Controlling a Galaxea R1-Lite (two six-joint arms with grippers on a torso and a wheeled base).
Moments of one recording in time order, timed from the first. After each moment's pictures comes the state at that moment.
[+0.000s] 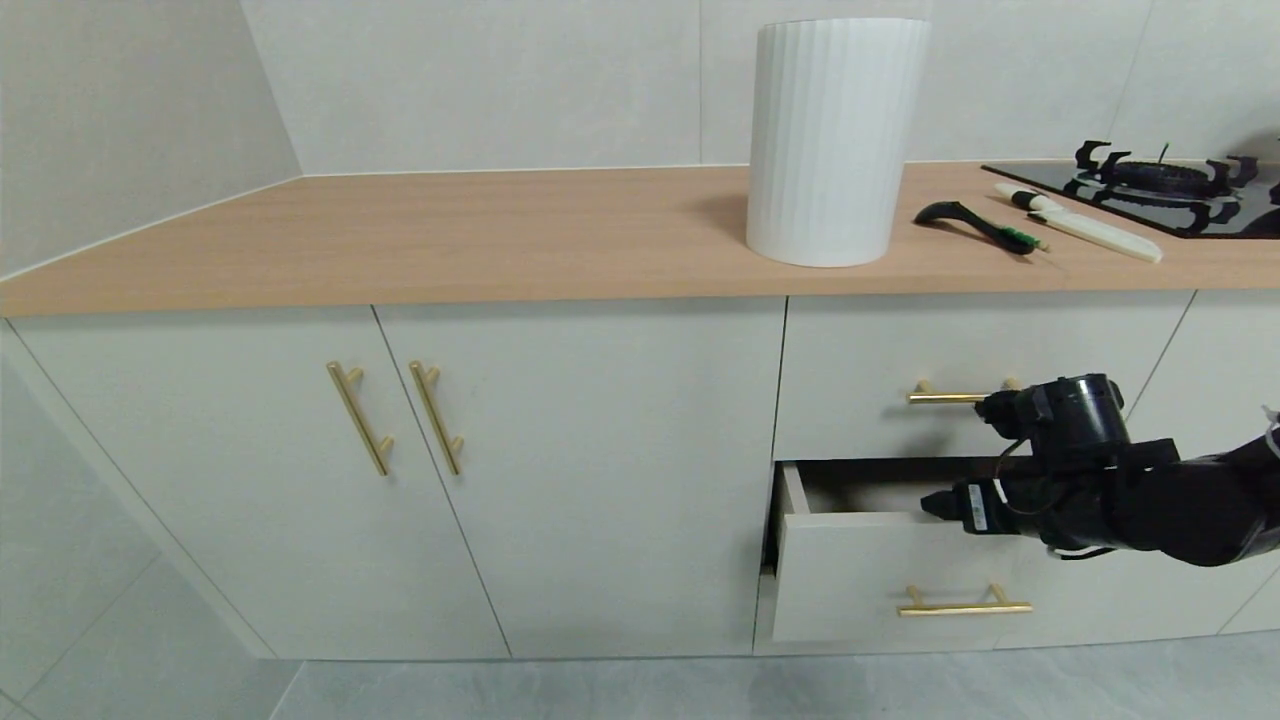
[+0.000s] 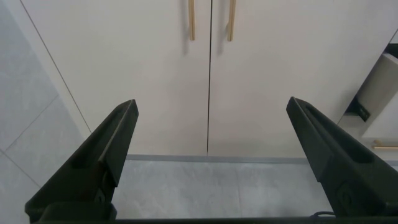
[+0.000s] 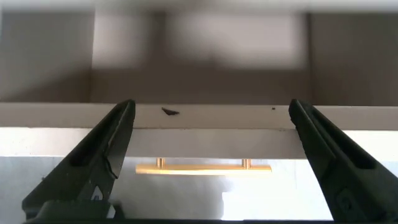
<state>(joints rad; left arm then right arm) 0.00 0.00 0.00 0.00 0.03 -0.01 0.18 1.92 -0.82 -0.33 -0.13 0.12</state>
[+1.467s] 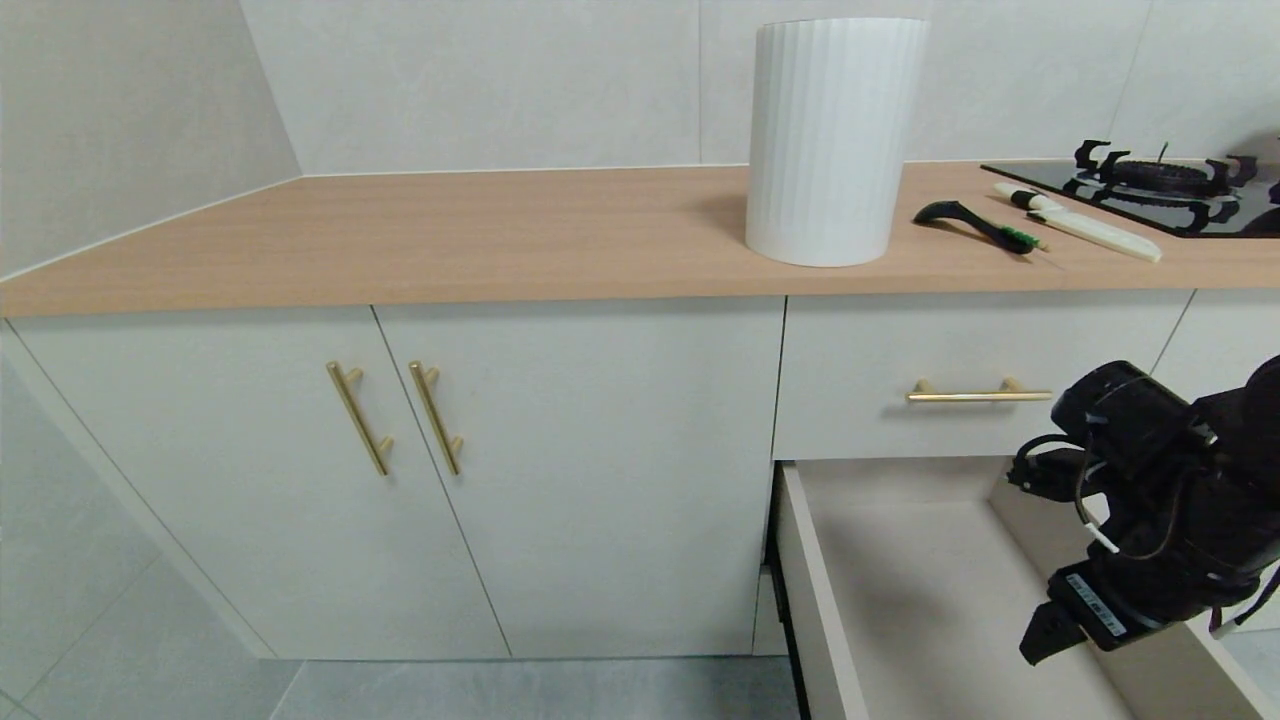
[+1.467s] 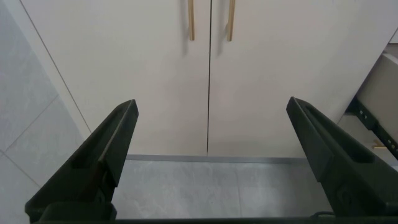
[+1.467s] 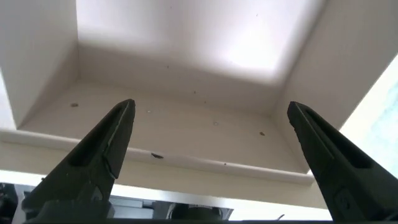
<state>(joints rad) 0.00 0.00 0.00 0.00 0.03 -0.01 0.28 1.69 -1.05 0.70 -0.09 0.01</state>
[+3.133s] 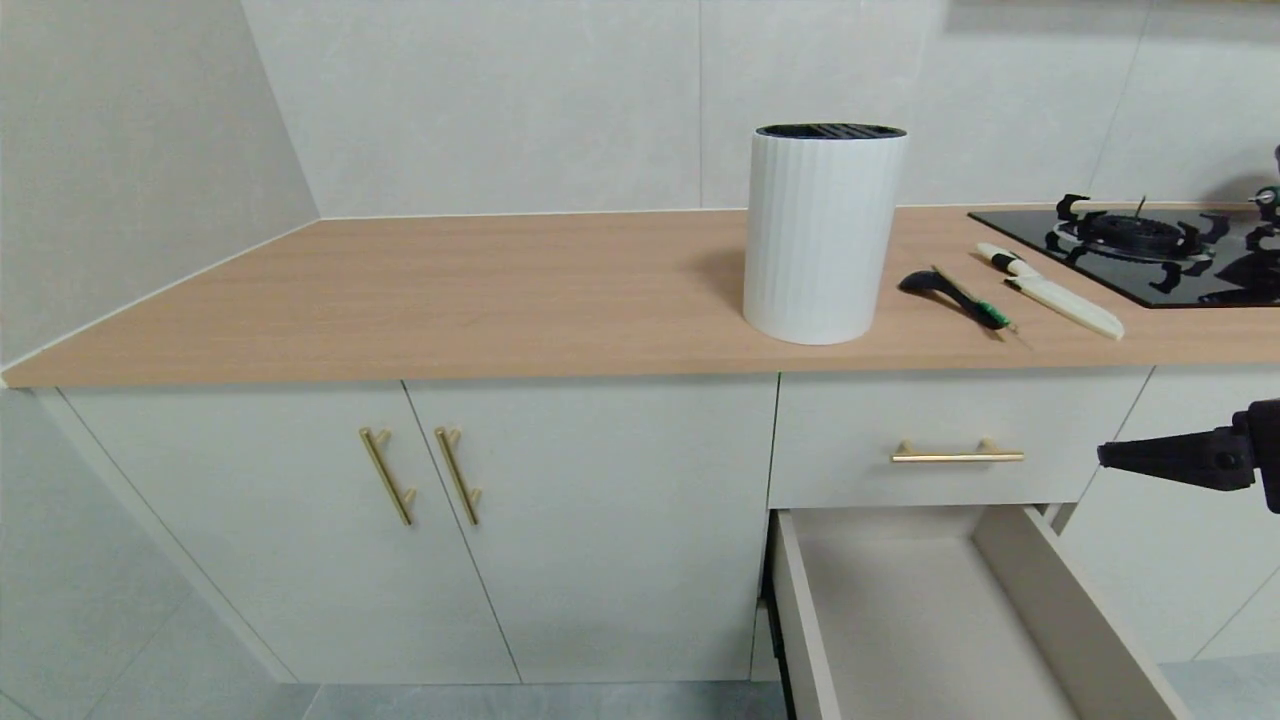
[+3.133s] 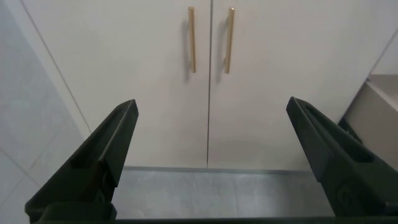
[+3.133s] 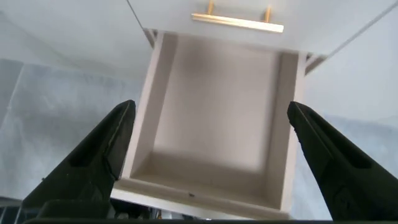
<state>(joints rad) 0.00 0.00 0.00 0.00 0.03 -0.01 0.31 1.21 -1.10 0.49 -0.09 0.07</state>
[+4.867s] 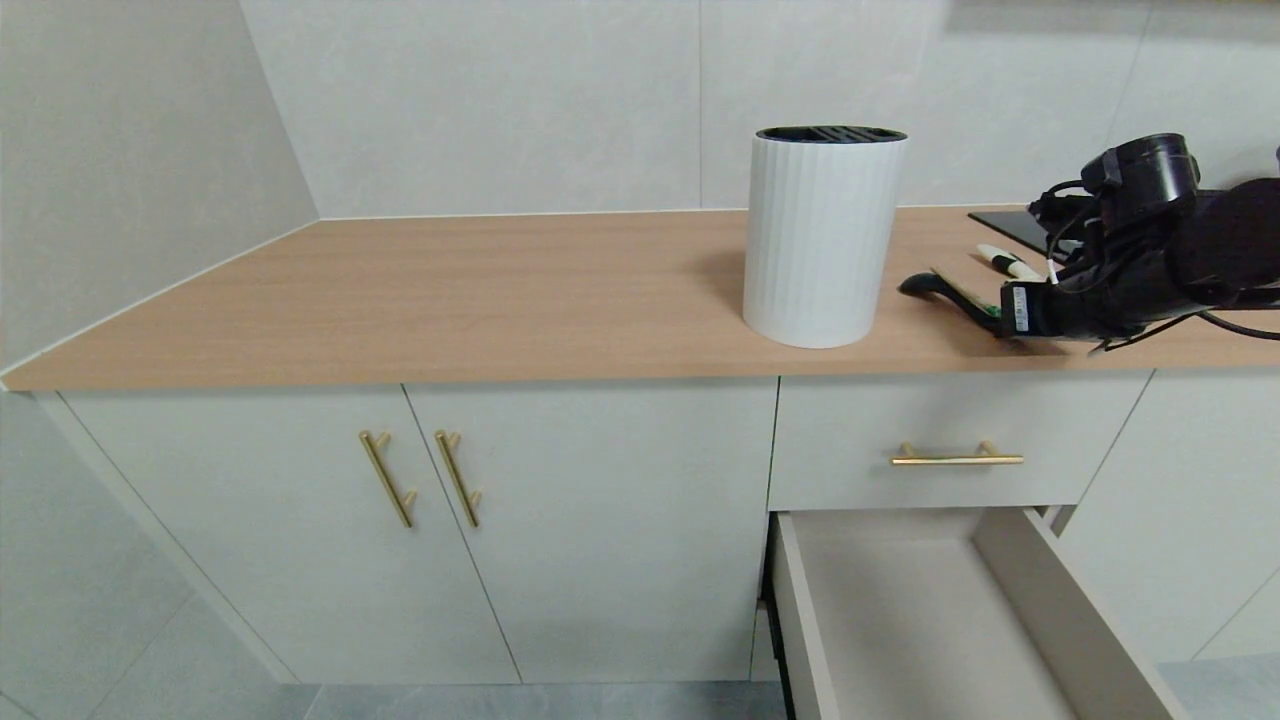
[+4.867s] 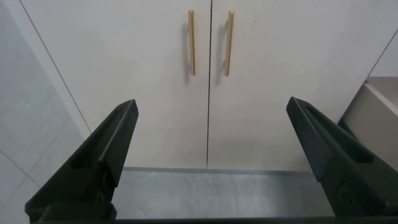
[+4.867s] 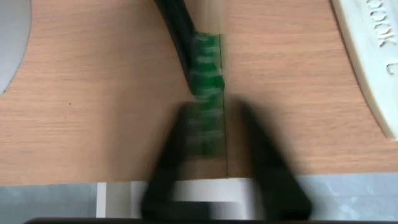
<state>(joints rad) 0.00 0.00 0.00 0.00 0.03 -0.01 0.08 1.96 -1.73 0.39 -0.08 0.09</state>
